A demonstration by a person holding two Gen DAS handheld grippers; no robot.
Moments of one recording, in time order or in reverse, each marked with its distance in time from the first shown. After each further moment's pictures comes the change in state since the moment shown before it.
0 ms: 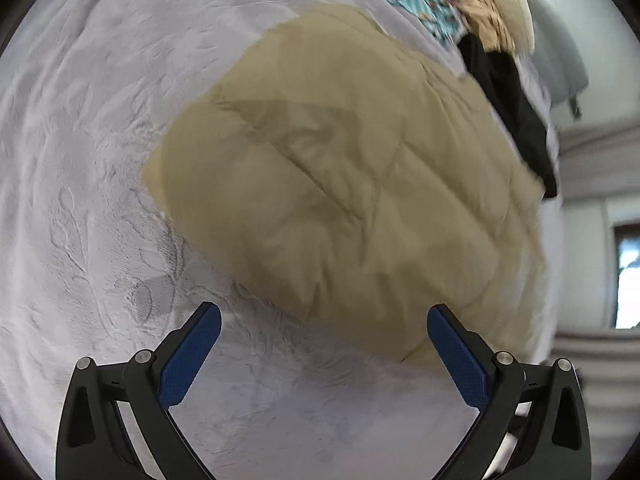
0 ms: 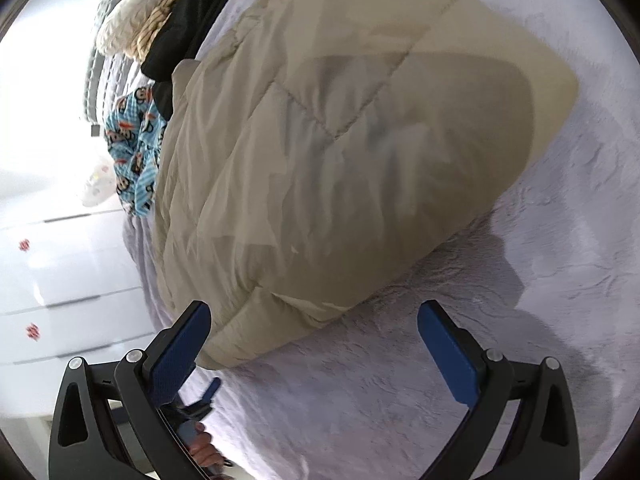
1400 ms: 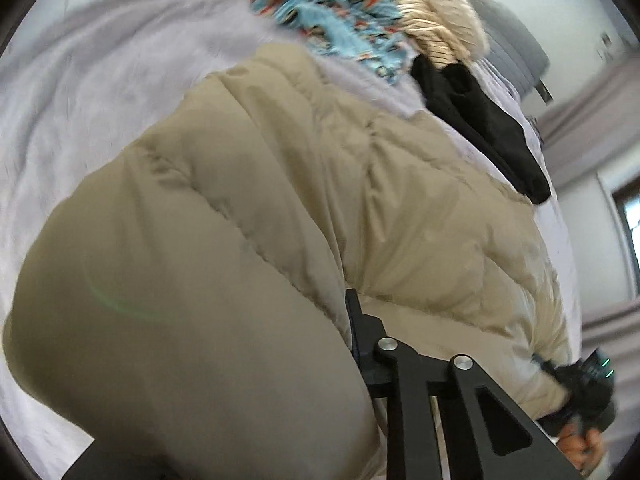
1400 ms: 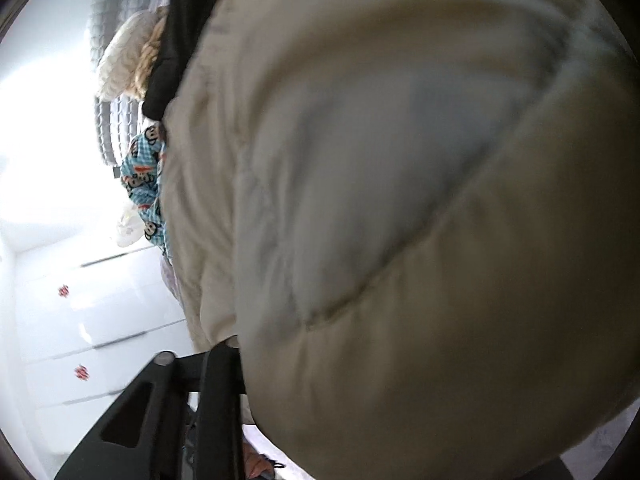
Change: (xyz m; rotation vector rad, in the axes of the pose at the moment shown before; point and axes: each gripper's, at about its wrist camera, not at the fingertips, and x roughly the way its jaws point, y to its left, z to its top) left arm 0.021 -0.072 0.049 0.275 -0.213 0.063; right arm 0.051 0.017 0.043 0.105 -0.036 0.148
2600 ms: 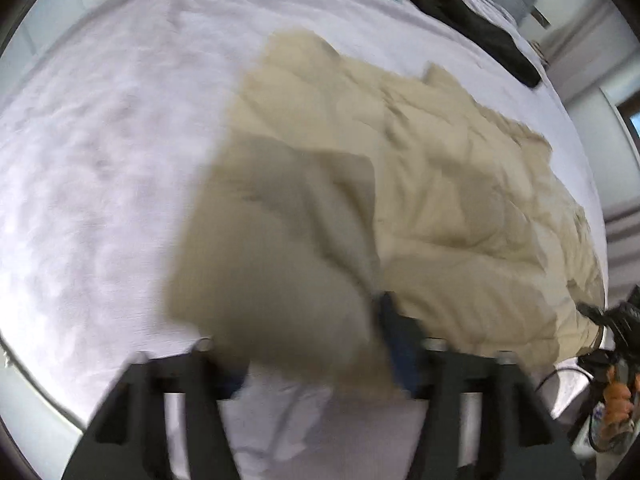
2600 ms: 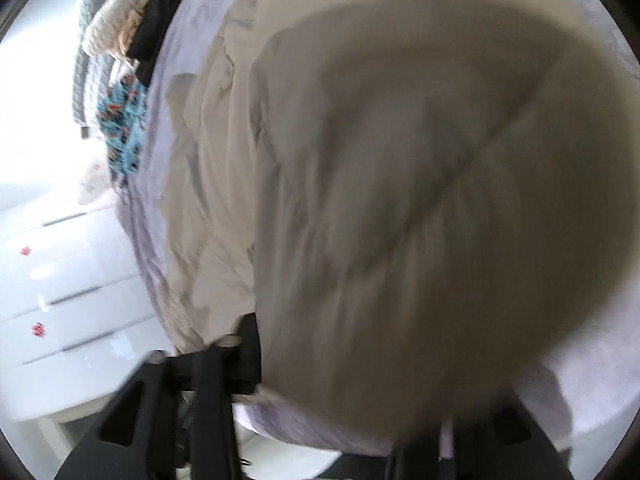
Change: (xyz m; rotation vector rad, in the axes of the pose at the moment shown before) left arm -0.180 0.093 -0.229 0.091 0.168 0.131; right arm -0.125 -0.093 -0.177 -0.036 0.083 -0.204
